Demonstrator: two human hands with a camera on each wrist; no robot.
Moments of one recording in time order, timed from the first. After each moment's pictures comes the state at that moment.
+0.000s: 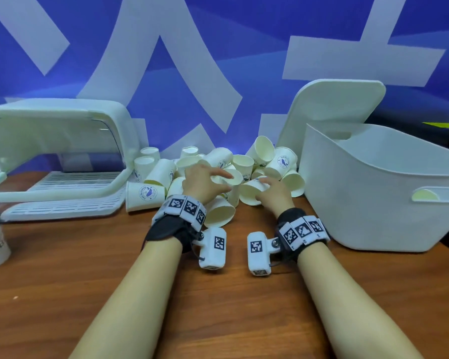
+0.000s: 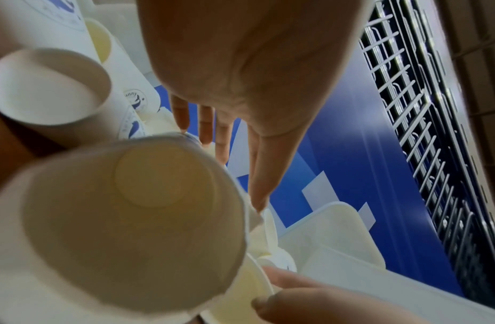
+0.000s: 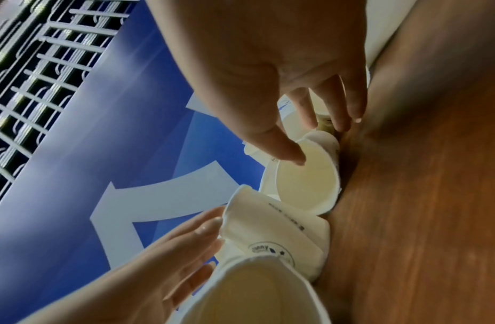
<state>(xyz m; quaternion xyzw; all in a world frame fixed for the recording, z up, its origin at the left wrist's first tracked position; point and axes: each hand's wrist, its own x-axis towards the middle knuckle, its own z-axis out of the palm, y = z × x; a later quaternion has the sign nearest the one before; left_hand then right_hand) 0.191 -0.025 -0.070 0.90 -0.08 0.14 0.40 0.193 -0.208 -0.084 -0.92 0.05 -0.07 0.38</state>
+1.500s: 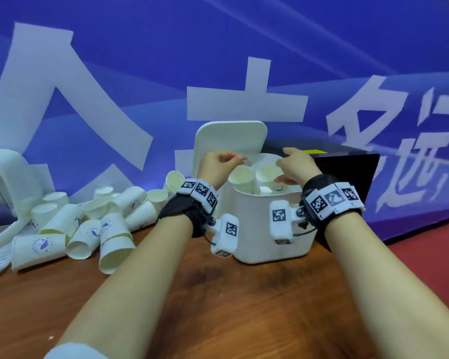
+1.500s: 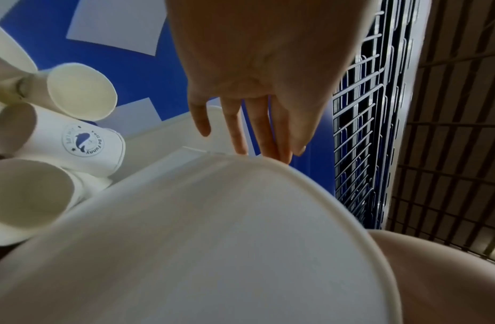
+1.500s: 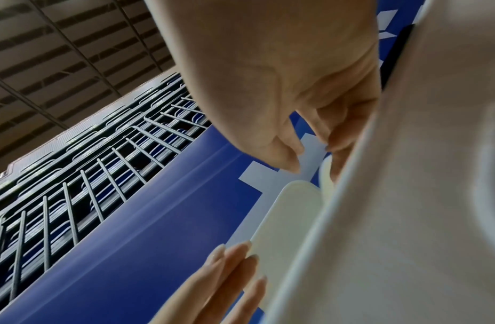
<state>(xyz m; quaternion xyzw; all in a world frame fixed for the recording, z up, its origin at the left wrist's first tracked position) 0.171 -0.252 0.043 0.73 -0.24 0.12 0.62 0.116 -0.421 0.075 -0.87 0.15 -0.21 0.43</state>
